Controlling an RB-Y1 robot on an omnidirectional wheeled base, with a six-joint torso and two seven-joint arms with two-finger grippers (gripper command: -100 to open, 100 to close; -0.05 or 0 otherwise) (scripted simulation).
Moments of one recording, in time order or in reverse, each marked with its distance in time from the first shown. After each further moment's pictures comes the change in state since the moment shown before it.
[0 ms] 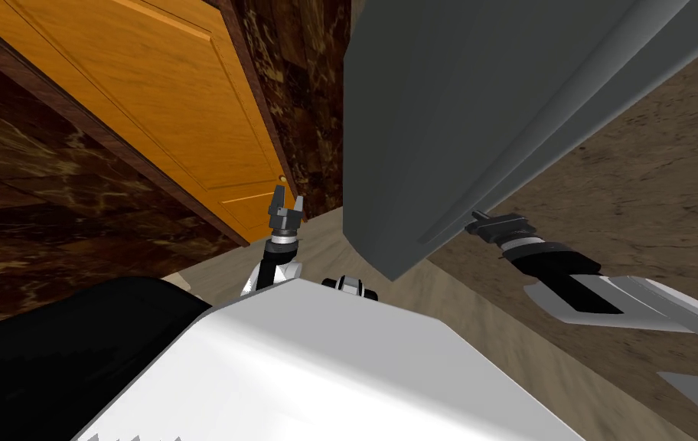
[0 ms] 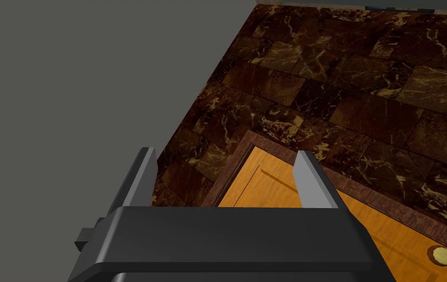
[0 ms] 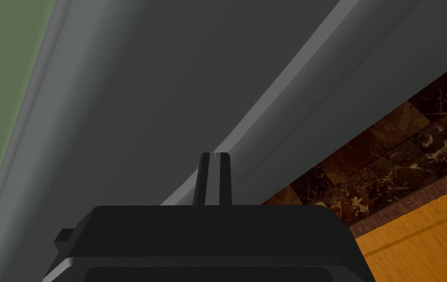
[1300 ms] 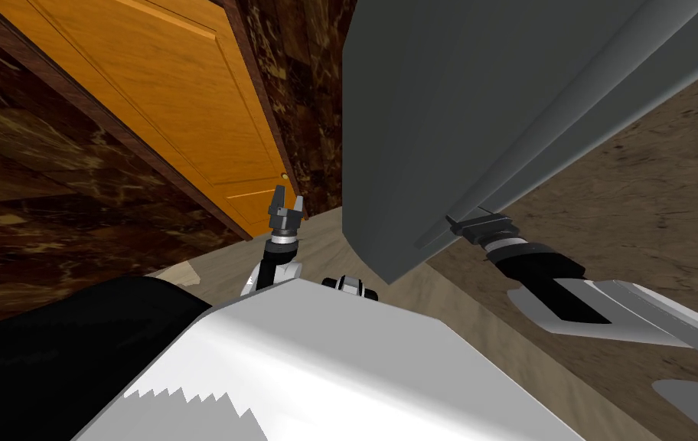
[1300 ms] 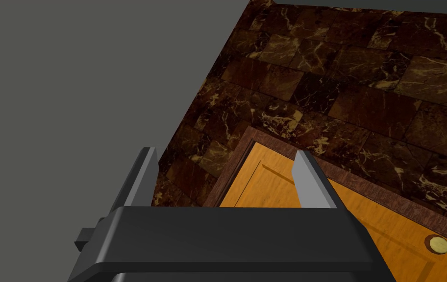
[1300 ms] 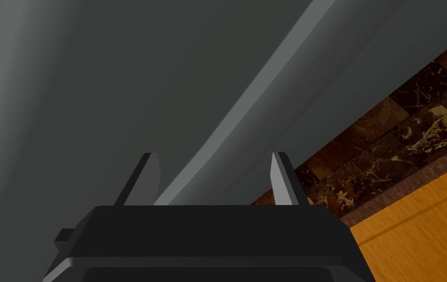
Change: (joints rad) left arm 0.000 0.000 0.000 0.000 0.000 0.000 0.000; right arm 0.059 -0.003 0.010 -0.305 -0.017 0.282 0.026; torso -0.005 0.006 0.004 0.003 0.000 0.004
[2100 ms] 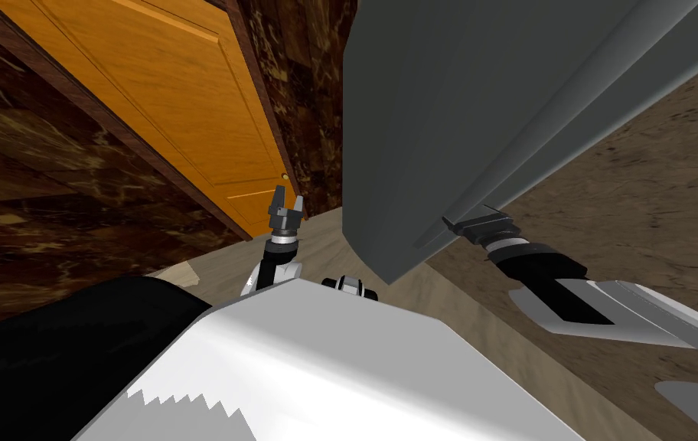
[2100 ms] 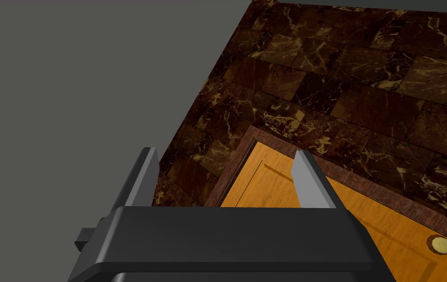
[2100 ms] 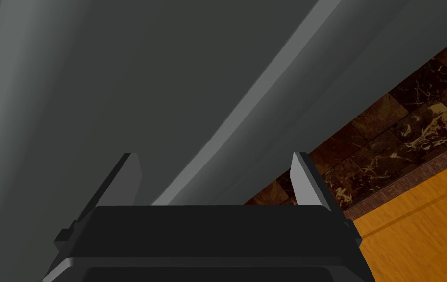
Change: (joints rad) left arm 0.000 0.000 0.000 0.000 0.000 0.000 0.000; right arm 0.005 0.002 -0.008 0.008 0.004 -0.021 0.002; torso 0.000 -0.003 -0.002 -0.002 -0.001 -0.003
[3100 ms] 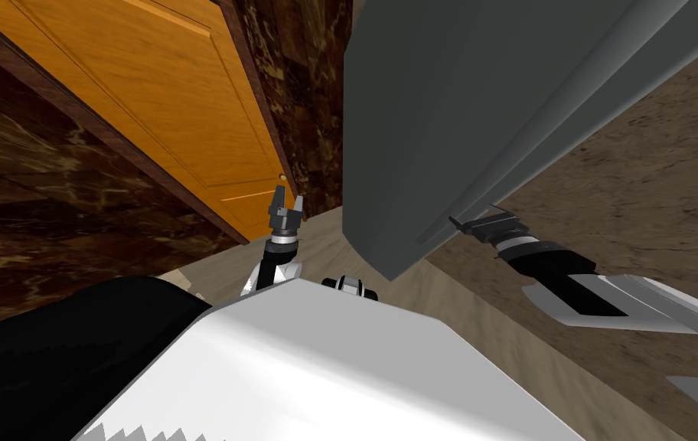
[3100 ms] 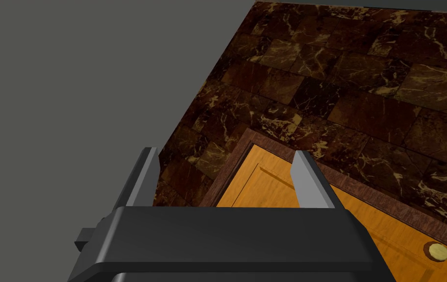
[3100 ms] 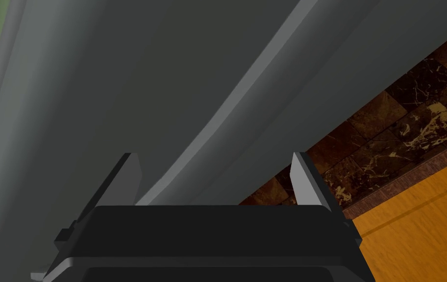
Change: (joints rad) left arm 0.000 0.000 0.000 0.000 0.000 0.000 0.000; right arm -0.030 -0.033 -0.008 0.224 -0.016 -0.240 -0.030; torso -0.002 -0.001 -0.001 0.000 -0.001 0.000
